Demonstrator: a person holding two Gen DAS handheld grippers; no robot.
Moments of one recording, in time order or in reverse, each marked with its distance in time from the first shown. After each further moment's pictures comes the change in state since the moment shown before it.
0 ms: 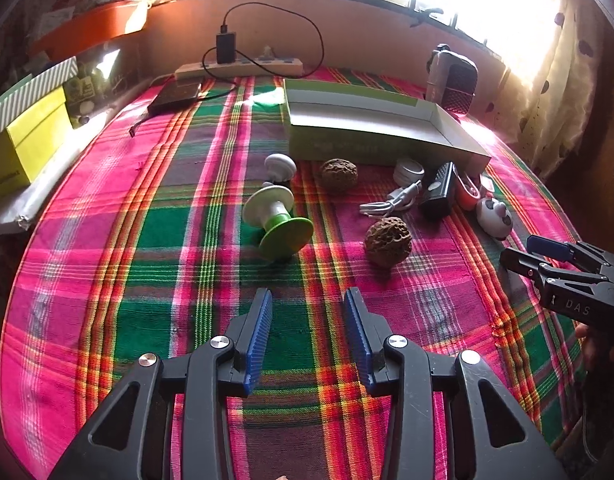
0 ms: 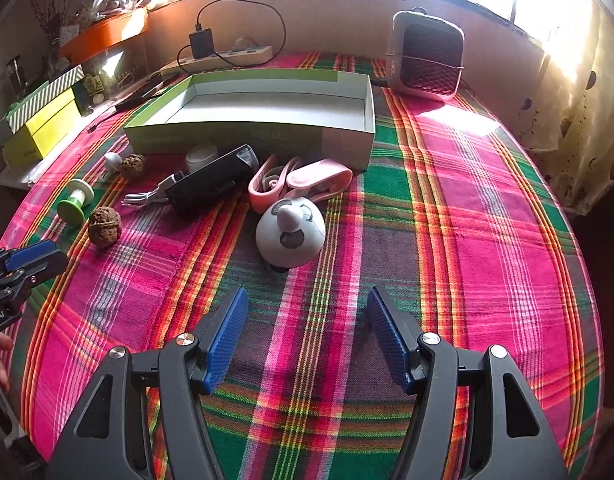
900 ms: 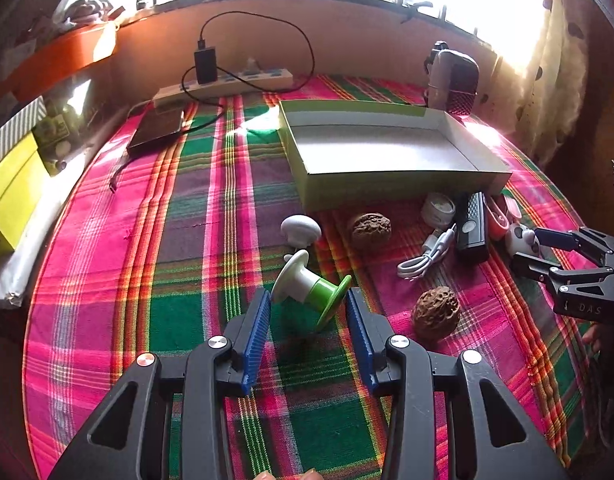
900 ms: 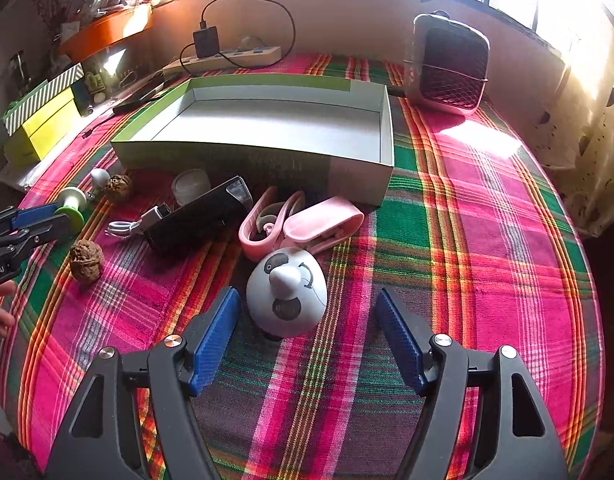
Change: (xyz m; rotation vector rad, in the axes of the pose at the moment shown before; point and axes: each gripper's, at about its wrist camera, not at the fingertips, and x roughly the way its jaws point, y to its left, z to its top) left arm 0.029 0.013 0.048 0.125 -0.002 -0.018; right arm 0.023 -0.001 0.027 -0.043 0.006 0.029
